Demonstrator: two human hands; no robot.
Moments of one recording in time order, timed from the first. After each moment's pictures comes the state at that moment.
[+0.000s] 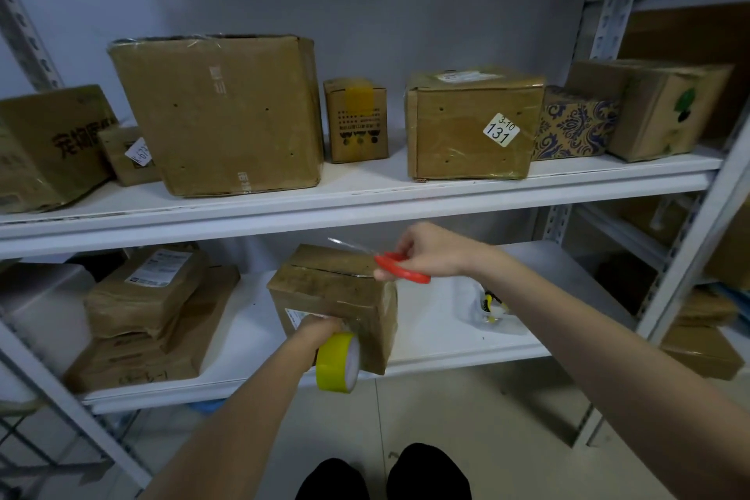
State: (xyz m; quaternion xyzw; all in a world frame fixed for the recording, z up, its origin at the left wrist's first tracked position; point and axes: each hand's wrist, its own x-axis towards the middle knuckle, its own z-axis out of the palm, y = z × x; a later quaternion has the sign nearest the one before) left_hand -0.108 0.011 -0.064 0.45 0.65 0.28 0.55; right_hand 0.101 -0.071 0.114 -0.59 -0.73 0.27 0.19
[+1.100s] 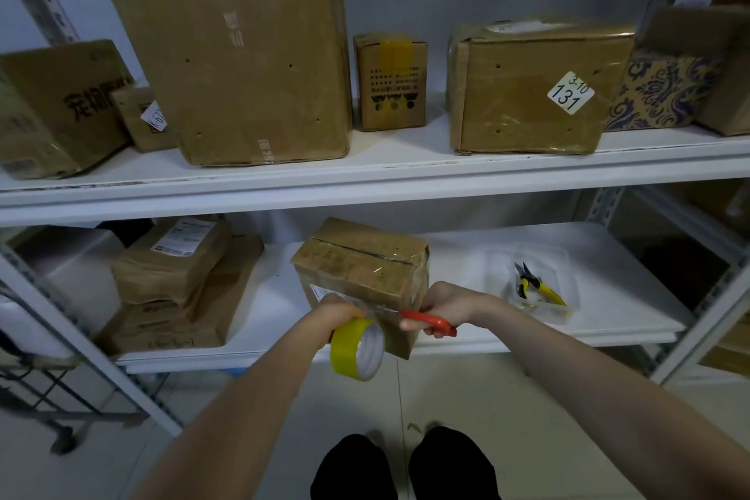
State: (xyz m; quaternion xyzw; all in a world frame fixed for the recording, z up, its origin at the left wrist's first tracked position) left_hand -0.114 0.020 -0.060 0.53 0.66 0.20 0.50; right_hand 0.091 -0.041 -0.006 -0.54 -0.67 0.49 0.11
